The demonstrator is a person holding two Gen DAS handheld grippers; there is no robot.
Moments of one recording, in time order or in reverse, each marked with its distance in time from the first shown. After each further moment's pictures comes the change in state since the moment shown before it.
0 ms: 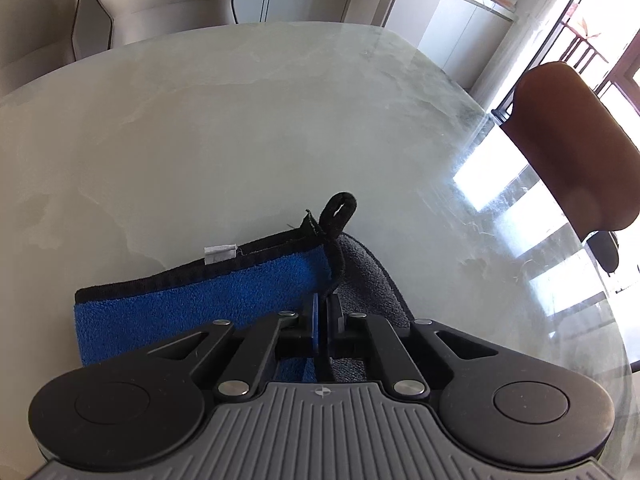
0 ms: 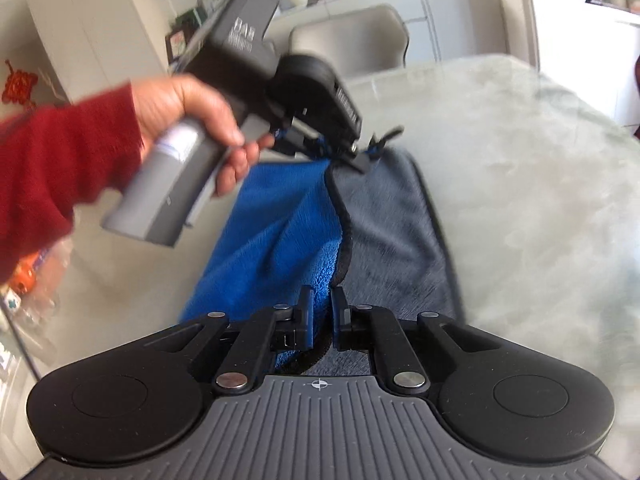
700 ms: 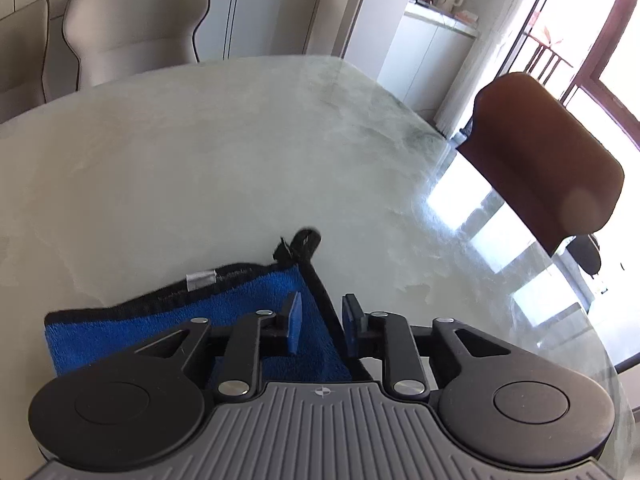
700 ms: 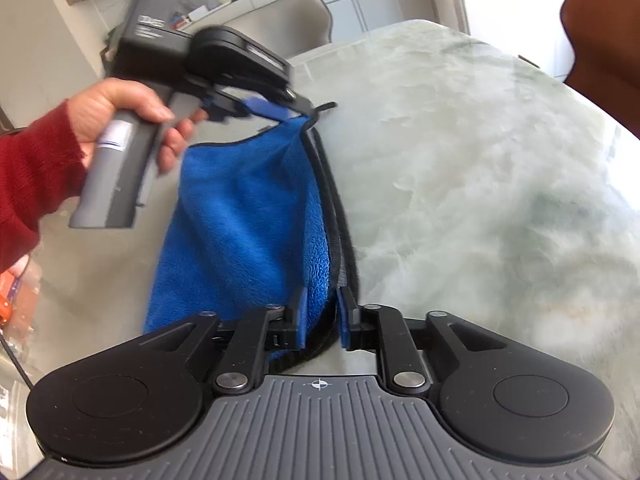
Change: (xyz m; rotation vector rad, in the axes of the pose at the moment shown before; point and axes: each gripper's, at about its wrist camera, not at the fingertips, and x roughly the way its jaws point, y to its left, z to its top) left arm -0.009 -0.028 -0.008 0.068 -0.166 -0.023; right arm -0.024 -0.045 -0.026 0.155 0.072 -0.138
